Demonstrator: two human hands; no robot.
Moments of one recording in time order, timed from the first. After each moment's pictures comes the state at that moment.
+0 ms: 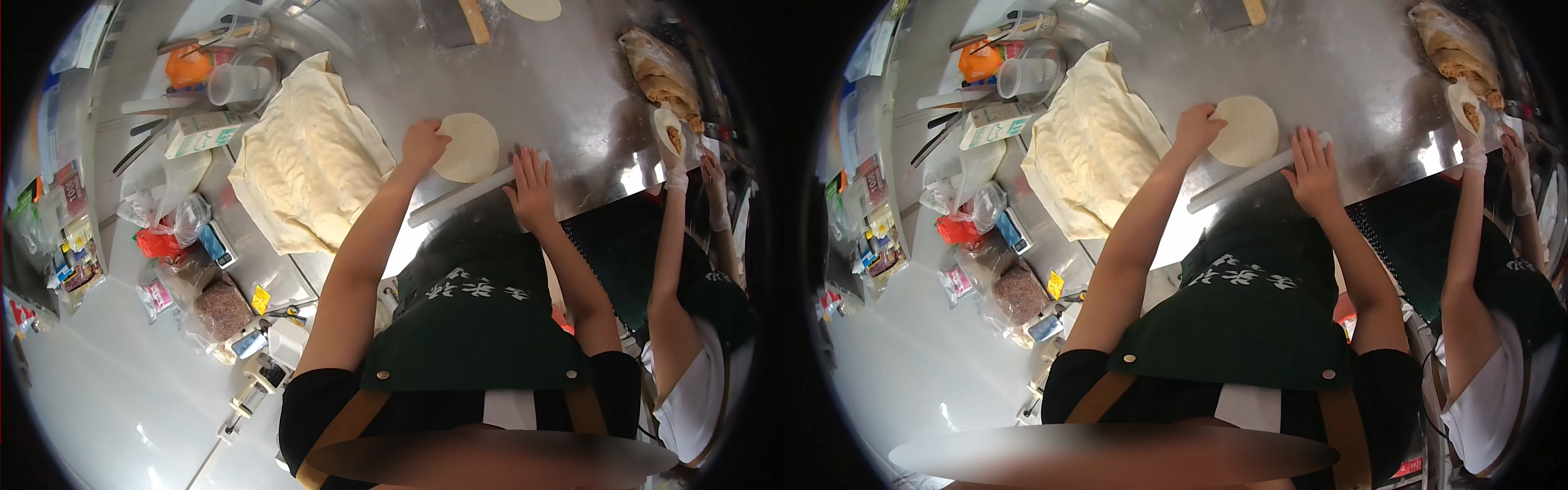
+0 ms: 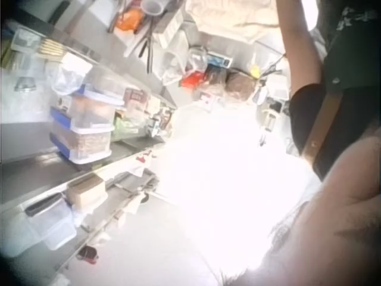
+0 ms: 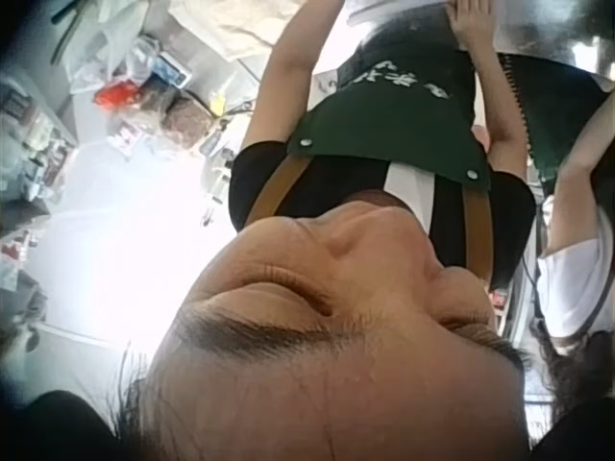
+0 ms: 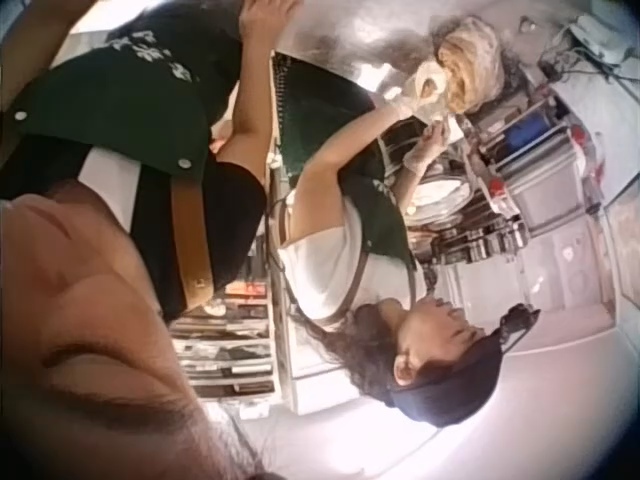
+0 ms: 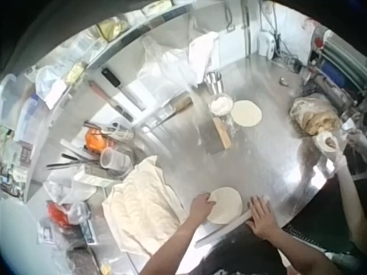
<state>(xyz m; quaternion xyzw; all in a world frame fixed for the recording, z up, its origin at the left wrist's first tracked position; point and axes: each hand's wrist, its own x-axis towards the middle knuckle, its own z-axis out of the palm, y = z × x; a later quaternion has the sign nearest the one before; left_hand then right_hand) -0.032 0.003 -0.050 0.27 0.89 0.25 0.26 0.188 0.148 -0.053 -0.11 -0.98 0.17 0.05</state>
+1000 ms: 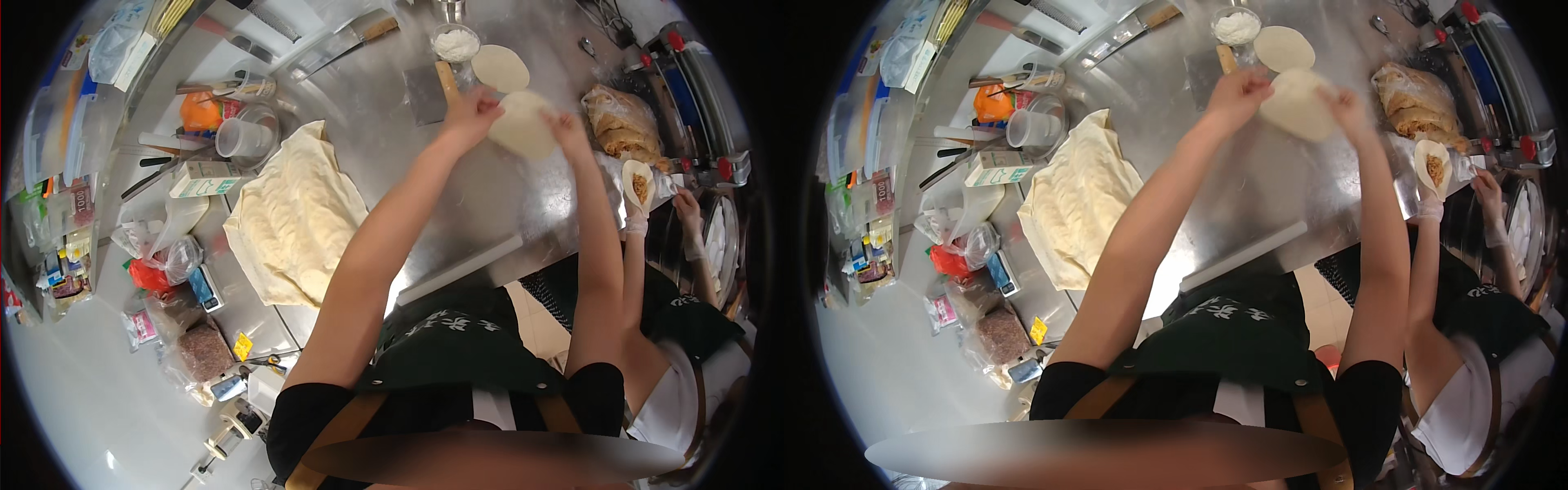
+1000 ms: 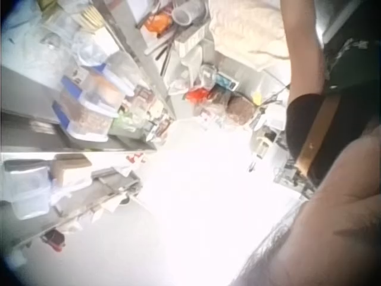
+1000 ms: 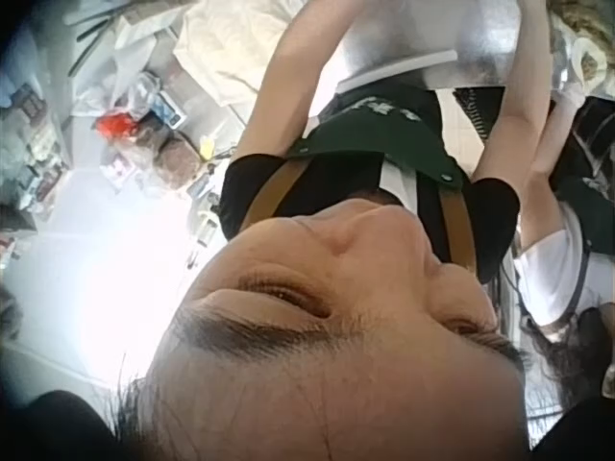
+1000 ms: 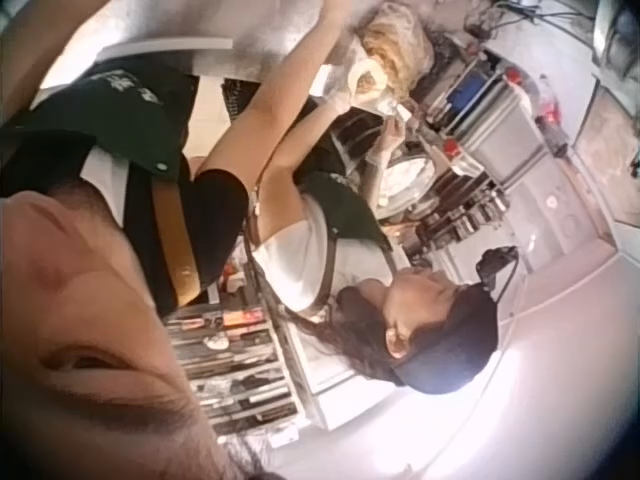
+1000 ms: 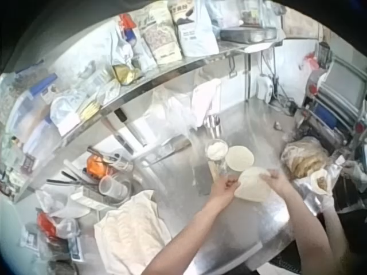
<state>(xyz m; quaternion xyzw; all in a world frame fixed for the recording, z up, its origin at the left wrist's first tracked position) -0.078 0.168 0.050 0.28 0.76 0.52 0.28 0.053 0.368 0.019 -0.32 -0.72 0.61 0.00</state>
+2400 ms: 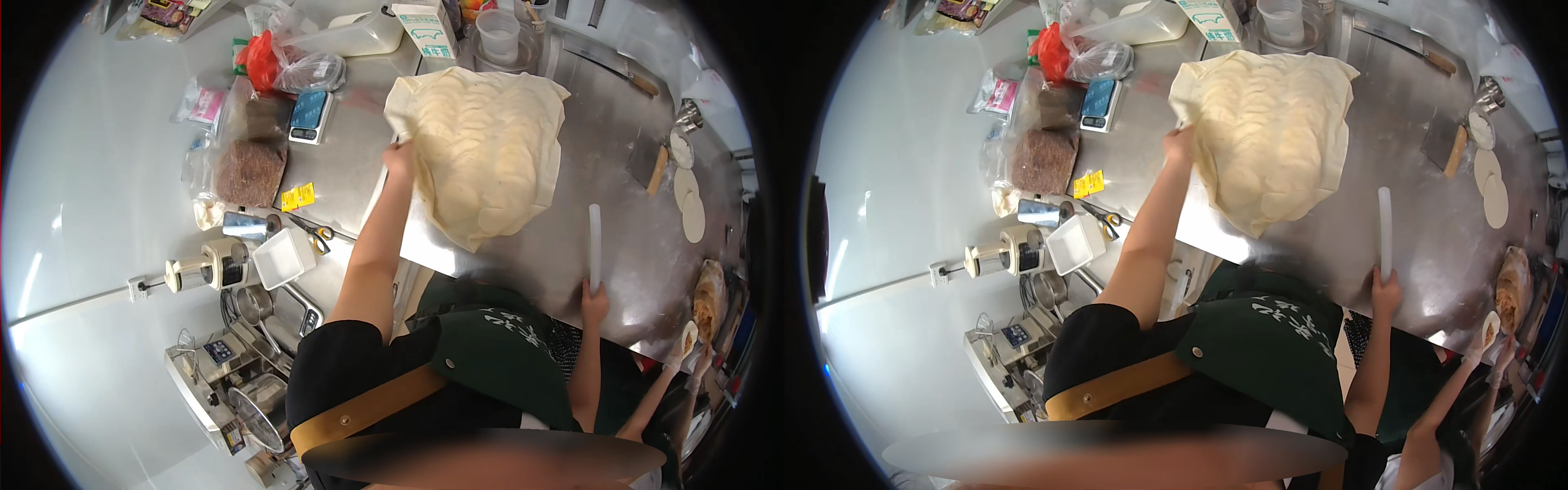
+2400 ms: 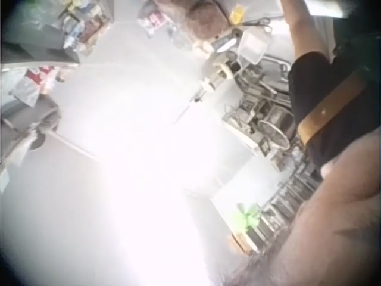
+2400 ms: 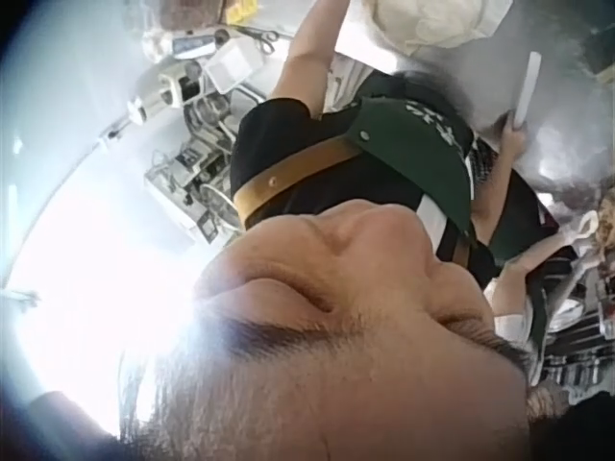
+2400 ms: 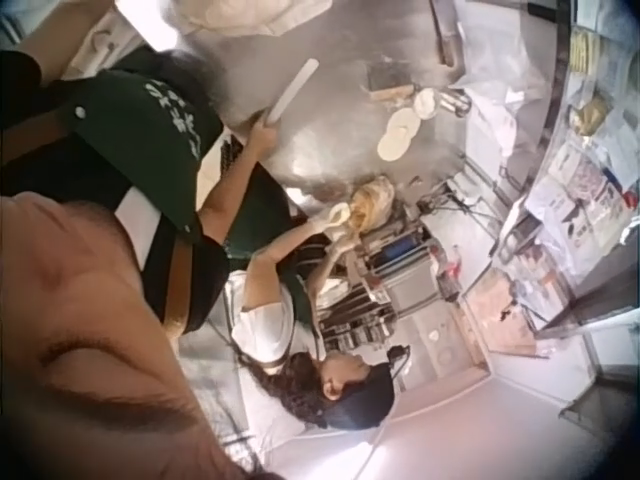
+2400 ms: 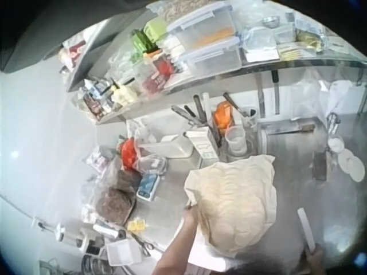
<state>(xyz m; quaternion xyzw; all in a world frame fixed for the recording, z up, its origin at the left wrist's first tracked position) -0.074 -0.325 -0.034 -0.41 0.72 0.57 -0.04 0.186 0.143 -0.077 -0.22 -0.95 0.21 -0.04</state>
